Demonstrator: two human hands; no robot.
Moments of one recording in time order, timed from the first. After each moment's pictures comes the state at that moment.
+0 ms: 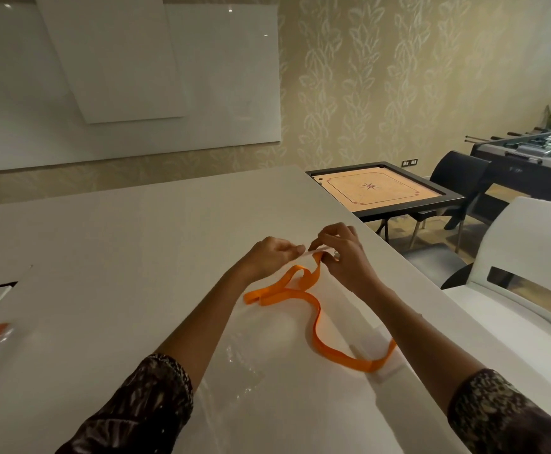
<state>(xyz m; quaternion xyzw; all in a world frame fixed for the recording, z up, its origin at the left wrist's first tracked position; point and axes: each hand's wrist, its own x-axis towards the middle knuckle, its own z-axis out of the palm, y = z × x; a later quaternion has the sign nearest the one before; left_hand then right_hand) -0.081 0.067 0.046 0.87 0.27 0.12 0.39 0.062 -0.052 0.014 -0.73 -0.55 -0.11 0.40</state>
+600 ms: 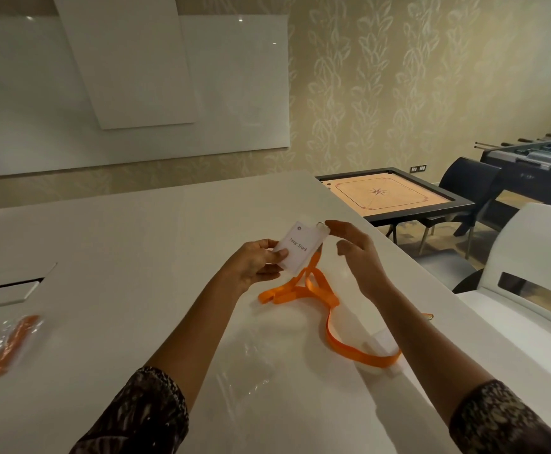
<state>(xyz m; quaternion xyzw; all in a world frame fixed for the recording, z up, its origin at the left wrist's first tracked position) -0.132 0.075 0.056 0.65 0.33 0.18 0.66 0.033 -0.056 0.034 -0.62 -0.43 0.14 0.64</state>
